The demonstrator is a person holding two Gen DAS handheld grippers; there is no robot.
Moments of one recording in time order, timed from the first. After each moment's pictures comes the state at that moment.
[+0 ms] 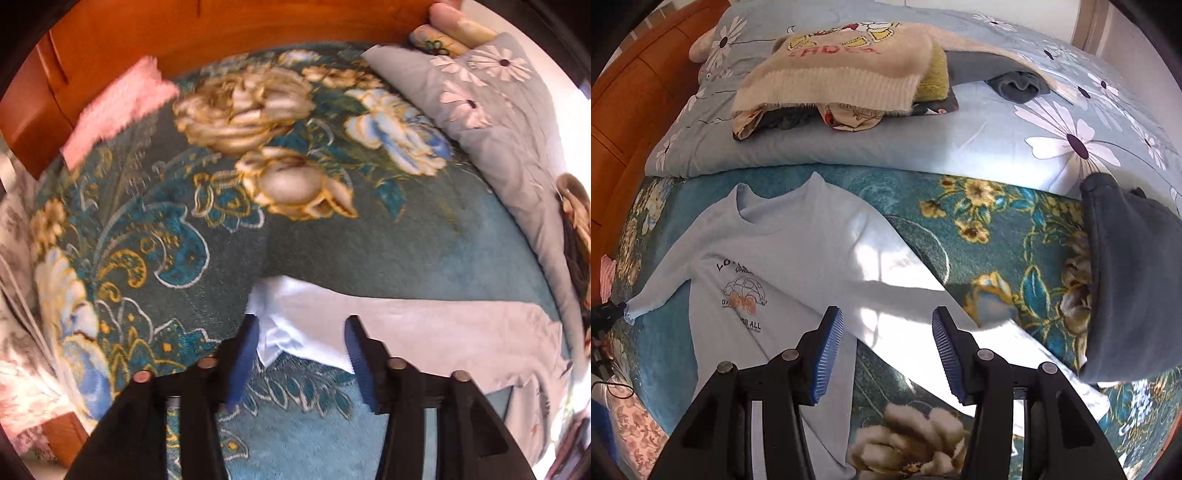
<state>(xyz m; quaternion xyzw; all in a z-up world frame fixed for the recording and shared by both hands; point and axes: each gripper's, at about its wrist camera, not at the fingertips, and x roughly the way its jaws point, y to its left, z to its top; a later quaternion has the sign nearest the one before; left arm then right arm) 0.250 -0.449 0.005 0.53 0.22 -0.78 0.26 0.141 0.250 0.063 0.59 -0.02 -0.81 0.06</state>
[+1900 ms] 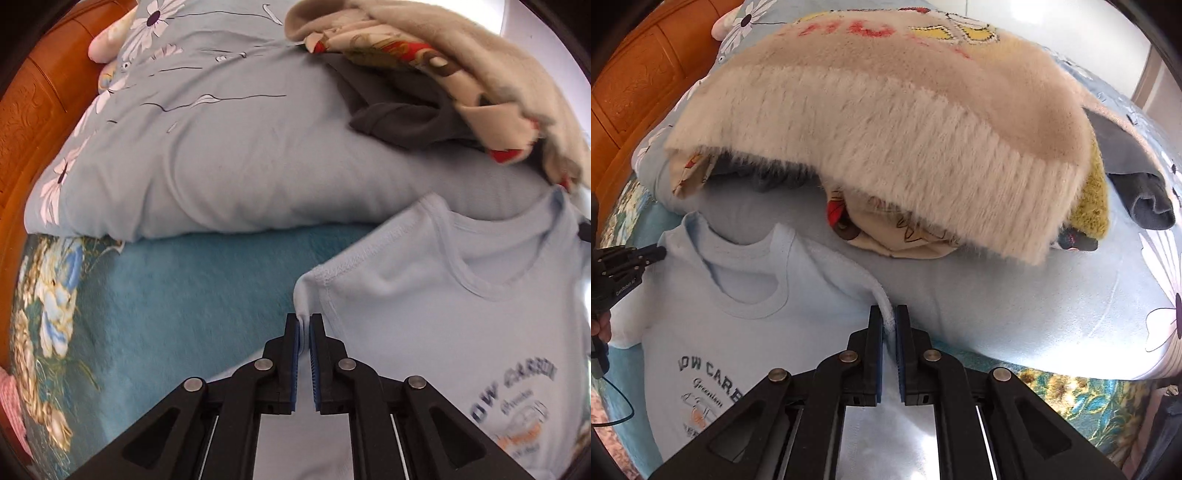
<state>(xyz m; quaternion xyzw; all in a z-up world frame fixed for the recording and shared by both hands) -0.008 -0.141 -0.023 0.56 -0.07 -0.83 -0.03 -0.023 0.191 -0.002 0.55 0.04 -0.82 0.13</state>
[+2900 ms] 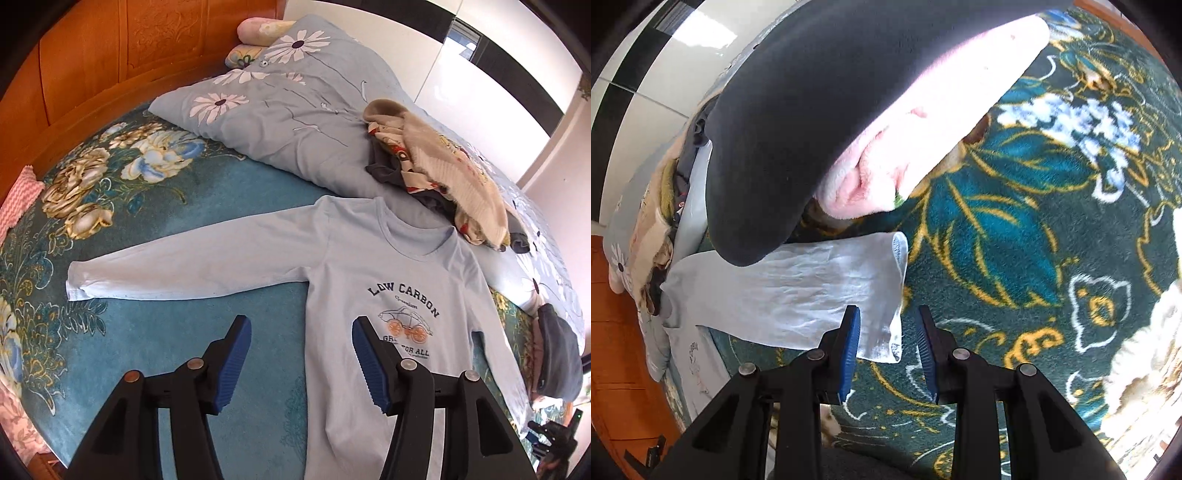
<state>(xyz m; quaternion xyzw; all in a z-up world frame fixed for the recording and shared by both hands) 0.238 -0.164 0.087 0.47 0.16 -0.87 0.06 0.333 0.507 -0.024 0.52 -0.41 -0.73 -0.16</state>
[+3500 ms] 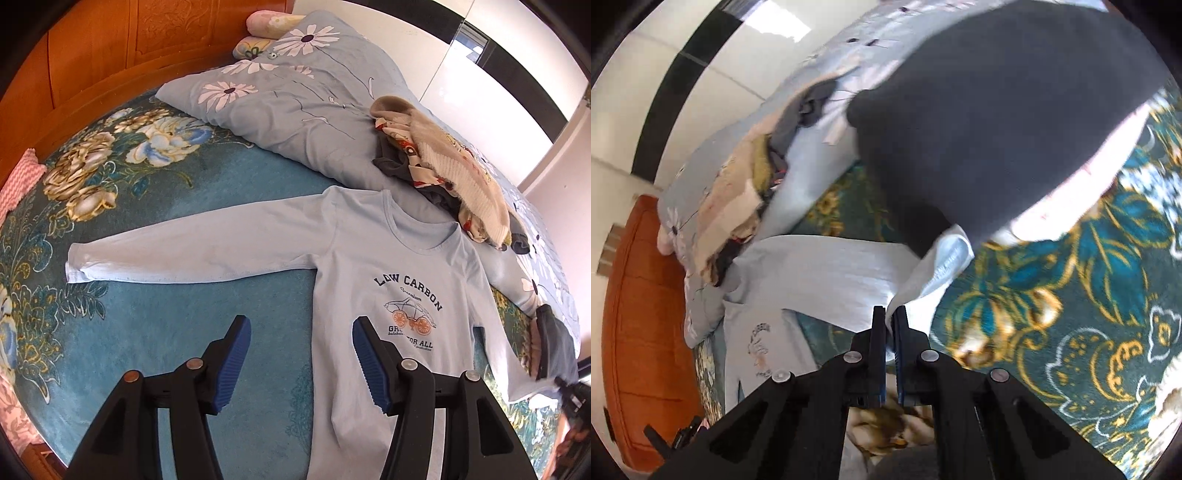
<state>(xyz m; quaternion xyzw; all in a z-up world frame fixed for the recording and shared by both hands) 0.248 -0.179 0.071 0.48 0.18 -0.86 0.06 0.256 0.424 0.066 0.47 -0.37 -0.80 -0.04</state>
